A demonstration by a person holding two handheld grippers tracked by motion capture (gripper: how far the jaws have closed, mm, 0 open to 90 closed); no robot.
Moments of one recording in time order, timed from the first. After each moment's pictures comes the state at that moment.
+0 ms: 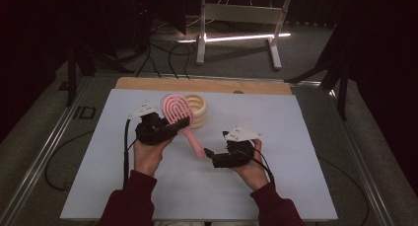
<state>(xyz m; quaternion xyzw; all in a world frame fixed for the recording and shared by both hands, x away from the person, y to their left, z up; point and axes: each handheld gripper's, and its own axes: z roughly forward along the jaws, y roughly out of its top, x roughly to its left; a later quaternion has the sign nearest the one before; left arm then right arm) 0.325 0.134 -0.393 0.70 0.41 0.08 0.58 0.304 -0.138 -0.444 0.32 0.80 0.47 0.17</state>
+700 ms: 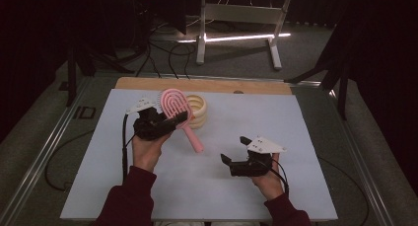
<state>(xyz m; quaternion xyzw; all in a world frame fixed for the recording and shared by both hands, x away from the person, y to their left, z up) 0.330 0.137 -0.382 0.69 0.42 0.10 0.58 0.281 -0.186 -0.458 0.34 0.77 0.51 0.19</state>
